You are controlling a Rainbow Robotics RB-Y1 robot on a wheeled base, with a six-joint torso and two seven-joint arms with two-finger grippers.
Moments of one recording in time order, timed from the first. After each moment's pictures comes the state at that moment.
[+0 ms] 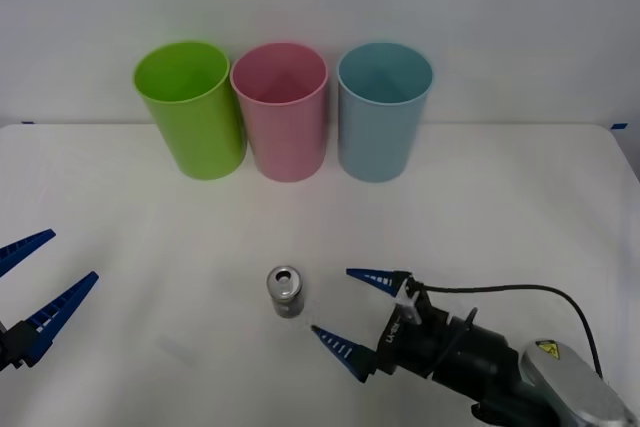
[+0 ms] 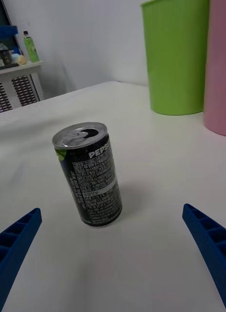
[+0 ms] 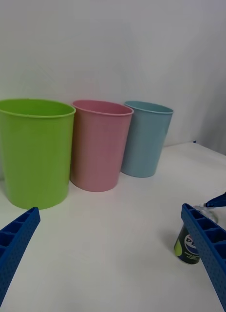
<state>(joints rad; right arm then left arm) 0.02 -0.28 0.28 -1.36 1.14 -0.85 0.34 0.35 0.40 0.52 -1.66 -0.96 -1.22 0.00</state>
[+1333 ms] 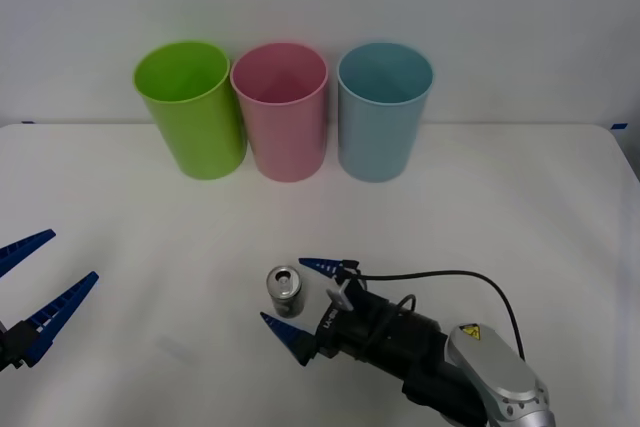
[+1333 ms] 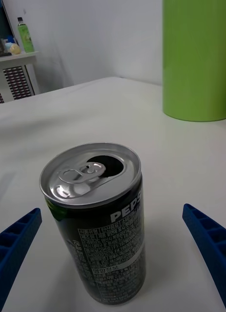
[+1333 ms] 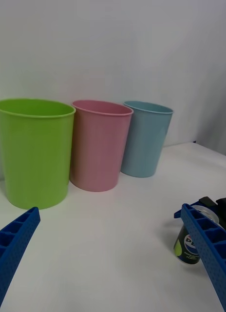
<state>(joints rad) -0.09 -0.14 0.37 -1.24 1.21 -0.70 0.39 0.35 0.40 0.52 -1.66 -0.96 -1.22 0.00</state>
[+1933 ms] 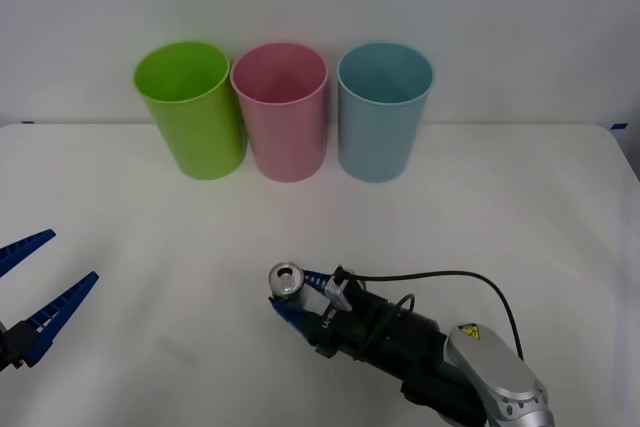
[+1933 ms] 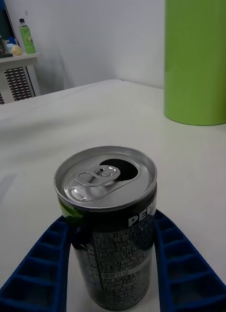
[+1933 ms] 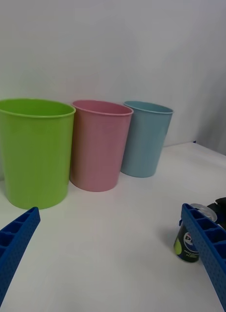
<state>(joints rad) -0.09 -0.14 0.38 -1.24 1.20 -0.70 0.42 0.35 0.40 0.52 -1.66 -0.96 -1.22 0.00</state>
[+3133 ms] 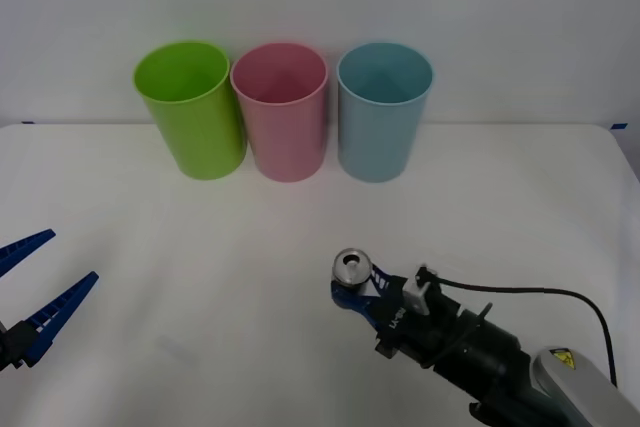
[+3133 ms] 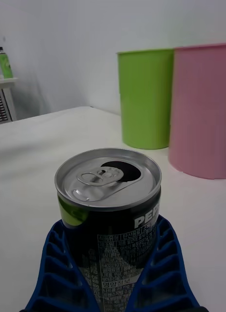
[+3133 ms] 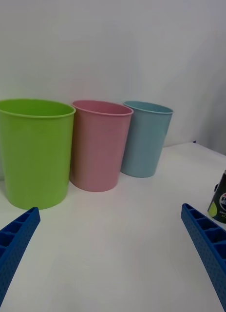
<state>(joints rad) 0.13 -0.35 0.32 -1.61 1.02 -0.67 0.42 0.35 0.40 0.52 -1.66 -0.96 -1.22 0.00</state>
